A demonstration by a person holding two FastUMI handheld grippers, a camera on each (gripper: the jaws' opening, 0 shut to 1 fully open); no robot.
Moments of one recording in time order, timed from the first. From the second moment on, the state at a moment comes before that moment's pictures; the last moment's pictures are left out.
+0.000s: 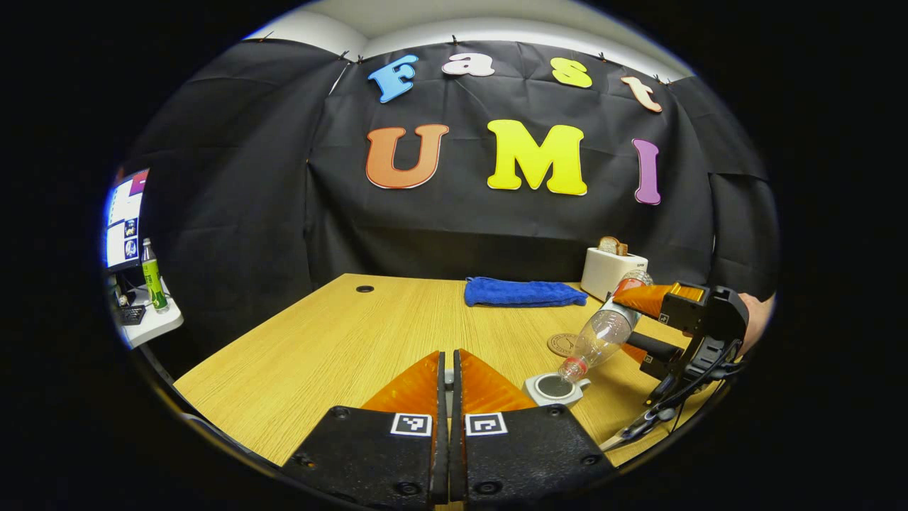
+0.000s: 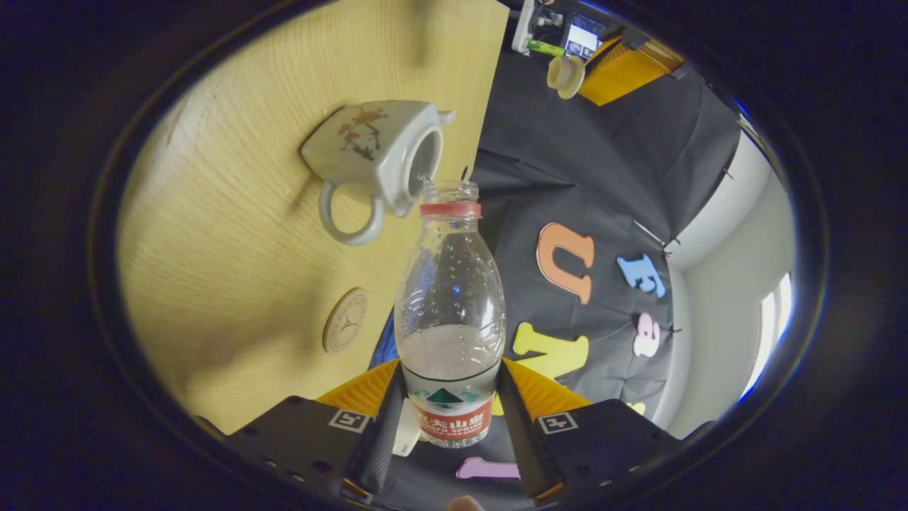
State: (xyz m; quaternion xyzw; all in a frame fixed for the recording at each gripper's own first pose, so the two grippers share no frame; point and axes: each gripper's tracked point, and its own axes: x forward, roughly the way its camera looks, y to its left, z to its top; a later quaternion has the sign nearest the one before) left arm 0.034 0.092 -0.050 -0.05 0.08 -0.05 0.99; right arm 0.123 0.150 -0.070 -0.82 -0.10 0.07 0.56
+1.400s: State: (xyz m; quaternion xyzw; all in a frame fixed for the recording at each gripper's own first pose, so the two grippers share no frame) left arm 0.028 0.095 -0.040 -0.05 0.07 -0.06 0.99; right arm 0.125 0.165 -0.057 -0.83 -0.12 0.07 0.55
